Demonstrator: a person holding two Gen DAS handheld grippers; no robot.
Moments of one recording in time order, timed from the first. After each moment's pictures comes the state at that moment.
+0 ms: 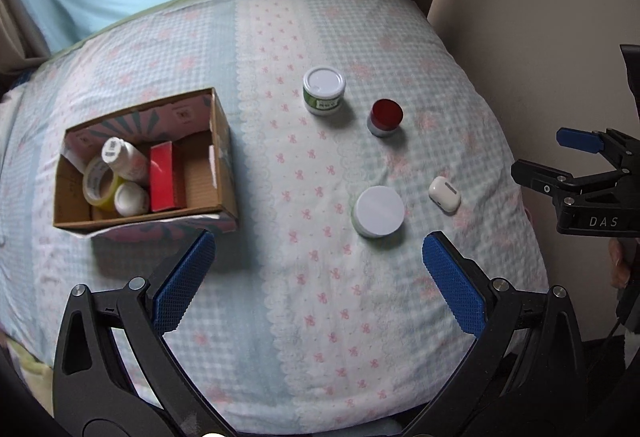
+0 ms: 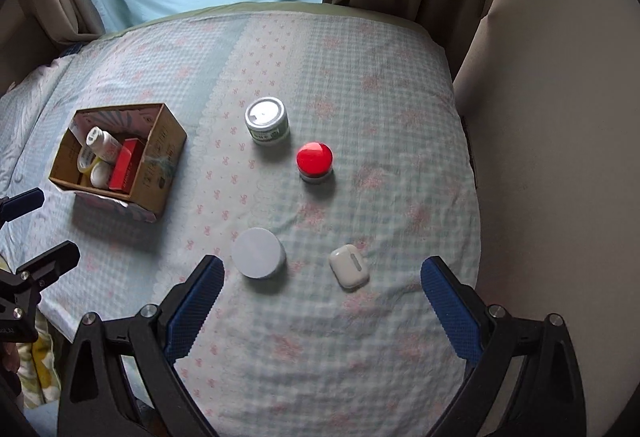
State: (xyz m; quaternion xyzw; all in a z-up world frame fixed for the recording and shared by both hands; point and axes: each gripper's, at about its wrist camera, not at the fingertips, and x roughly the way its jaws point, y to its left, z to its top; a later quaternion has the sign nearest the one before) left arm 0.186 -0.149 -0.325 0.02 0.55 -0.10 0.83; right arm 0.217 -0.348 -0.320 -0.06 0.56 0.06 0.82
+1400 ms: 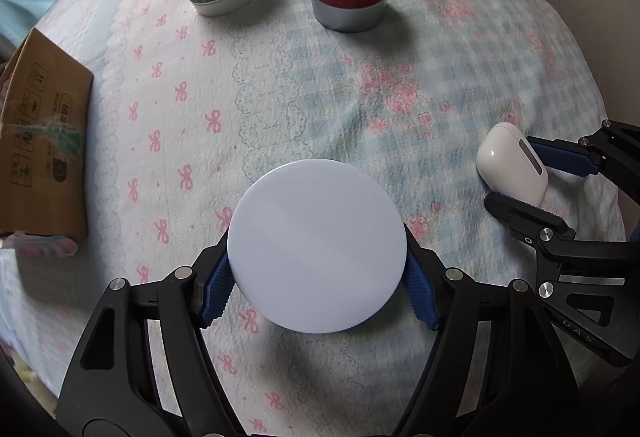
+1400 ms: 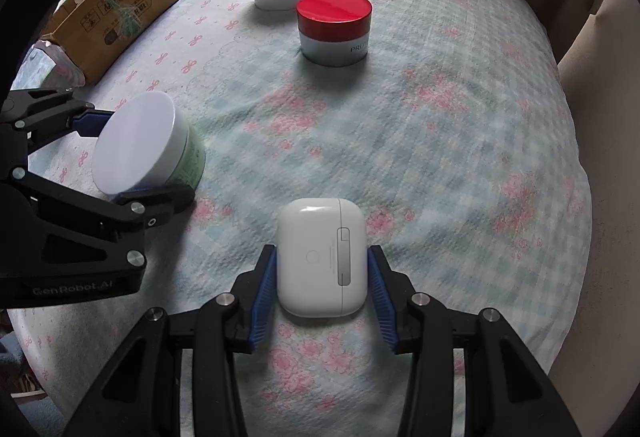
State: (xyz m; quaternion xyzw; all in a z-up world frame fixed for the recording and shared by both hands) left arm 0.251 -0.269 -0.540 0.08 0.62 -0.08 0.78; right arm 0.227 -0.388 -0.533 -0.15 0.57 0.19 0.78
